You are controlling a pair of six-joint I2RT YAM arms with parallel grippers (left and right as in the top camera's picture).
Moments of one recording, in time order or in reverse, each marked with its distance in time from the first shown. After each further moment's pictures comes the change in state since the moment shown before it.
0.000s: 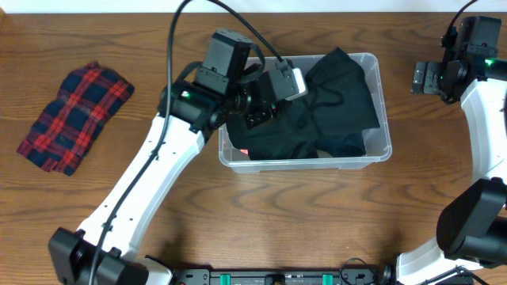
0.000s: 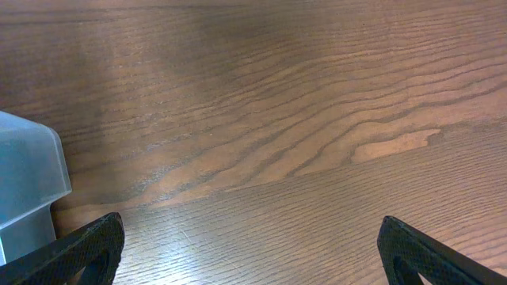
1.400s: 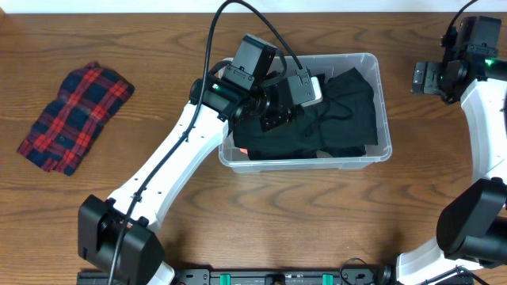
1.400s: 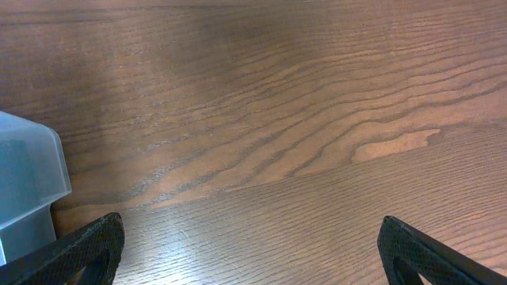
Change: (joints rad) left arm -0.053 0.122 0.021 0.007 -0.006 0.006; right arm 0.000 0.000 0.000 0.000 0.000 0.000
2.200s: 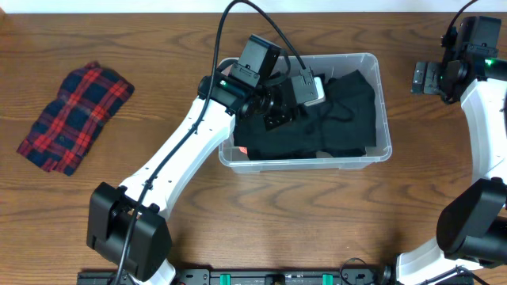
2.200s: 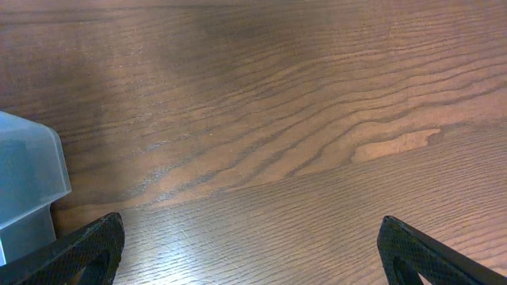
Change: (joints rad) left arm -0.005 0.058 0.012 0.014 0.023 0.004; right arm 0.000 0.000 0.000 0.000 0.000 0.000
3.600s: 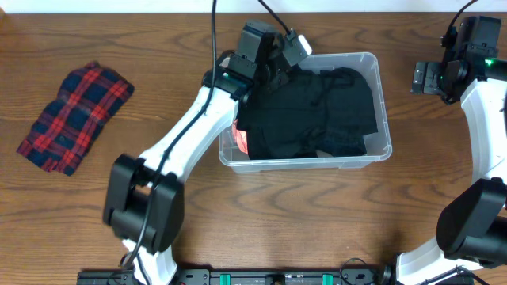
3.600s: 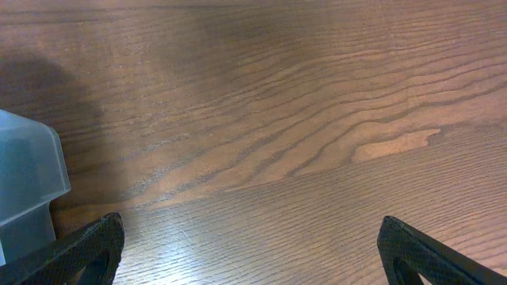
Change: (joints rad) left arm 0.067 0.155 0.000 0.404 -0.398 -0.150; right arm 0.000 0.000 0.000 0.000 0.000 0.000
